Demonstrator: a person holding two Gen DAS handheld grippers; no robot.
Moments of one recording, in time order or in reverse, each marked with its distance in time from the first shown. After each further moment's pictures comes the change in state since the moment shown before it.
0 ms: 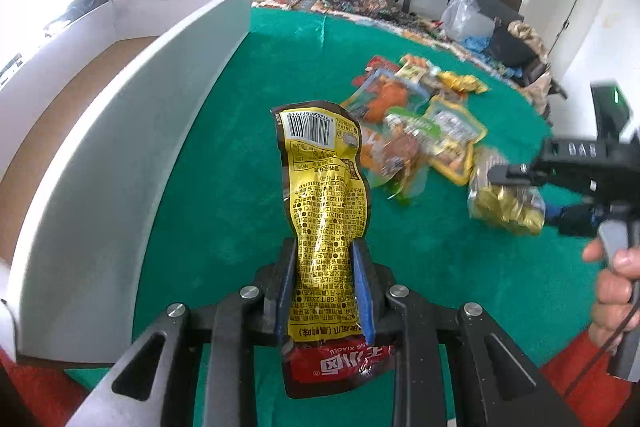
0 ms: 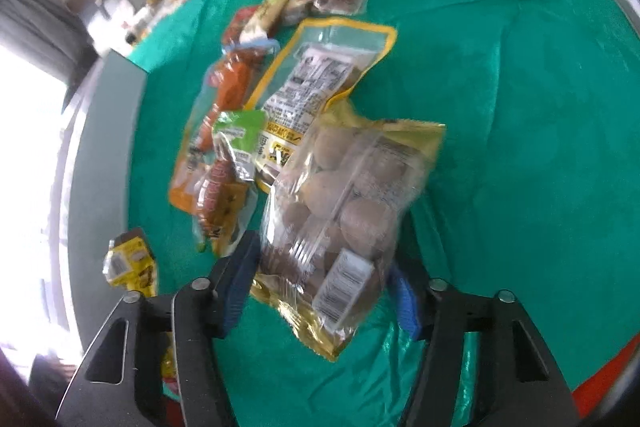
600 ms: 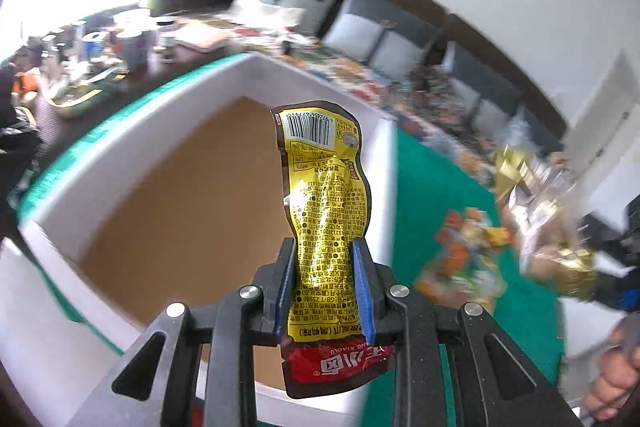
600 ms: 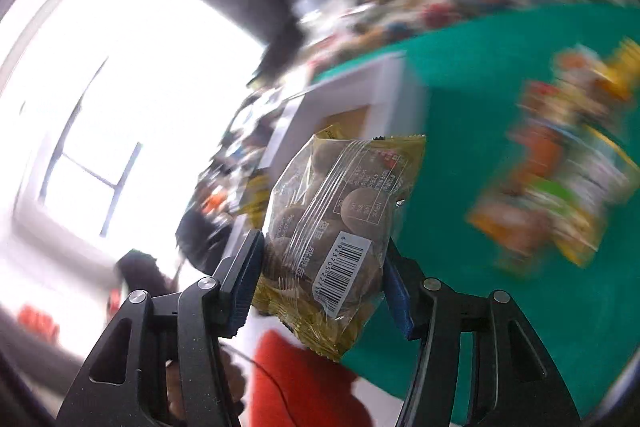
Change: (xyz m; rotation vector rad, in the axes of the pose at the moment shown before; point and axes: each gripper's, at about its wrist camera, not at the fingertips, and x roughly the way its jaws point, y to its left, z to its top) left arm -0.135 0.178 0.086 -0.315 -0.194 0.099; right arm -0.100 0.214 -0.016 -0.407 0.008 0.592
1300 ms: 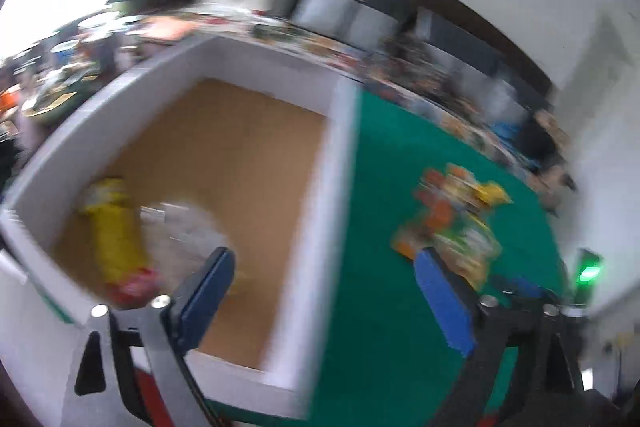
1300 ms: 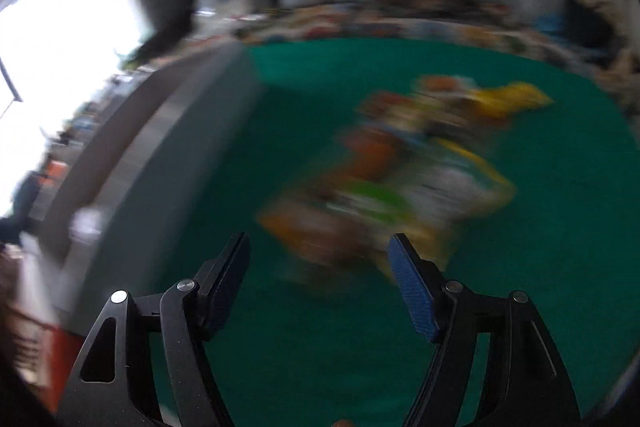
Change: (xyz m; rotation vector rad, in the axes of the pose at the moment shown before) left arm 0.017 -0.074 -0.061 0.127 0.074 -0.101; right arm -0.003 -0.153 -0.067 -0.154 -0.105 -0.689
